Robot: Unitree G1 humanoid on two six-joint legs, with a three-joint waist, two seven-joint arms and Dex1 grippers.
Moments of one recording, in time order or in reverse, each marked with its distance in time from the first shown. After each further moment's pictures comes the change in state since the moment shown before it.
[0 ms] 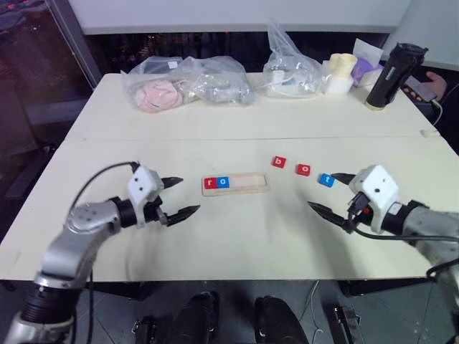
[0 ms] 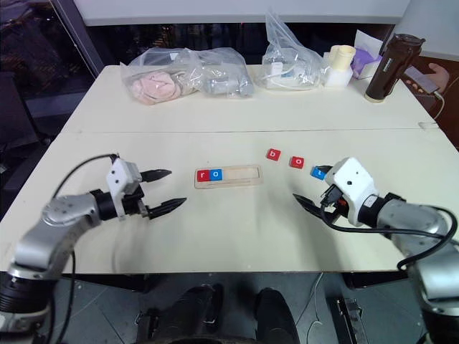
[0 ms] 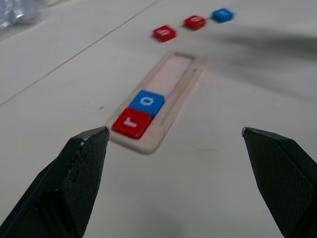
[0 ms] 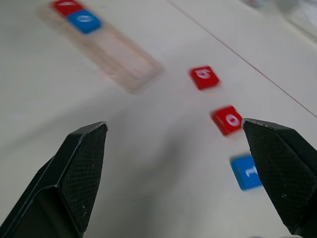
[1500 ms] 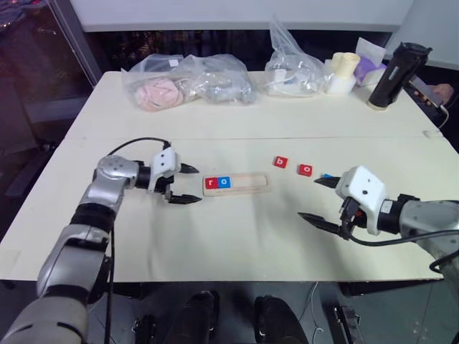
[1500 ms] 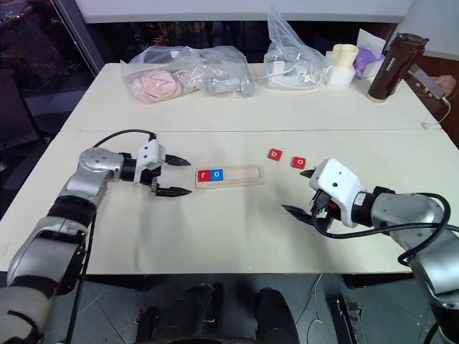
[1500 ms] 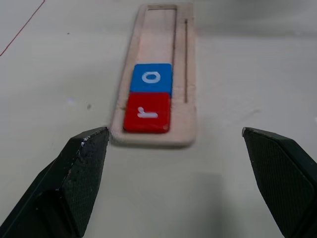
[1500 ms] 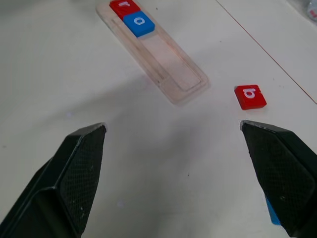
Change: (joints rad) left arm -0.625 -0.181 -0.255 1.076 0.349 -0.603 -0.405; right arm -0.028 -0.043 0.082 -0.095 0.027 0.079 -0.032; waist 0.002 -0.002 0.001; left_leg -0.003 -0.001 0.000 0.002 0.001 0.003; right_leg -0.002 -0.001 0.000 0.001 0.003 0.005
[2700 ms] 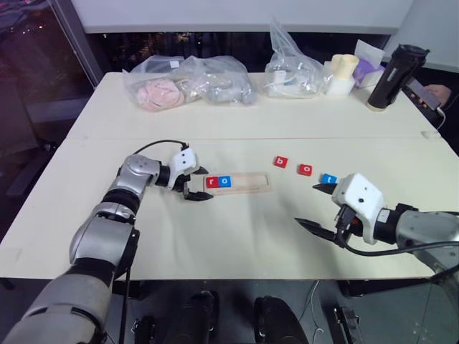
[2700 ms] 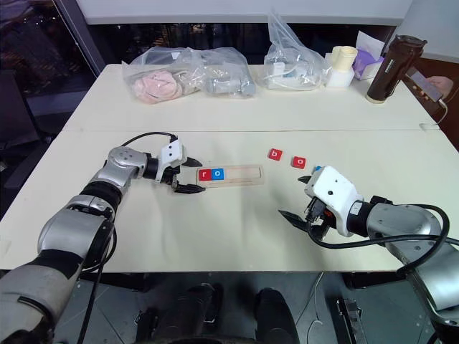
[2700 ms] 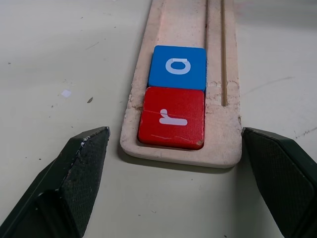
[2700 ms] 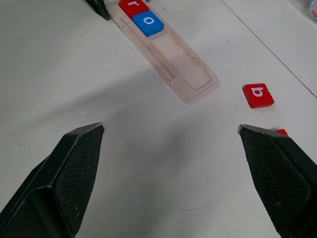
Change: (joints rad) left arm -0.177 -0.142 0.016 0.413 0.169 -0.104 0.105; right arm 0.047 0.017 -0.012 -0.088 0.029 0.061 -0.081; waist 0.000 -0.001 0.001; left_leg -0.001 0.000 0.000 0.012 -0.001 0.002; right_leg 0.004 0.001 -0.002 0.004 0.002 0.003
